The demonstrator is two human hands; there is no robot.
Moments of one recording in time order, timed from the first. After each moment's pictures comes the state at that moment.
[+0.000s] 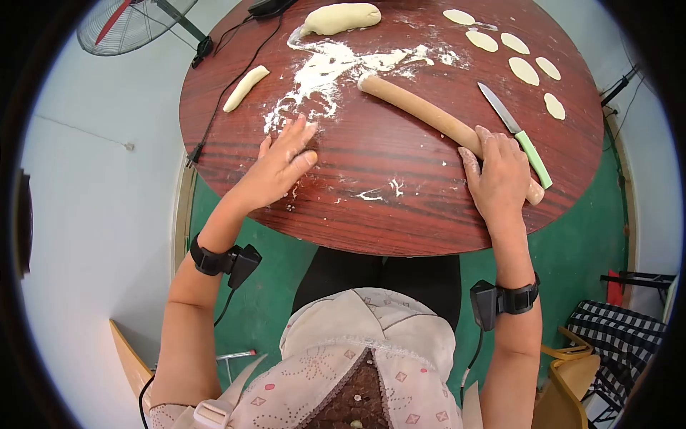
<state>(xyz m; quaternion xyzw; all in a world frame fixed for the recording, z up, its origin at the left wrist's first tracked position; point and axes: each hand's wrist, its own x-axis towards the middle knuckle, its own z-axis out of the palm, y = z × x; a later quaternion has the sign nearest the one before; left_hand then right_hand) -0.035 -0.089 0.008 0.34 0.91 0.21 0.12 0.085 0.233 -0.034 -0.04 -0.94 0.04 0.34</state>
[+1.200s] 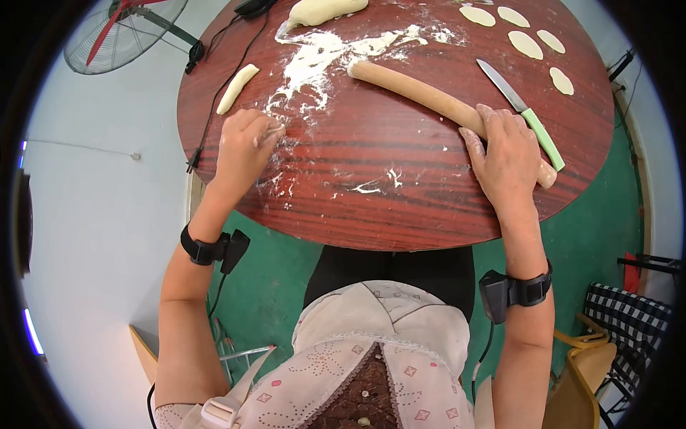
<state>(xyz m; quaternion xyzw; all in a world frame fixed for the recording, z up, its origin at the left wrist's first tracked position) -0.069 -0.103 0.012 0.45 0.86 0.11 -0.20 0.083 0.234 -0.034 -0.04 -0.94 0.05 0.34</state>
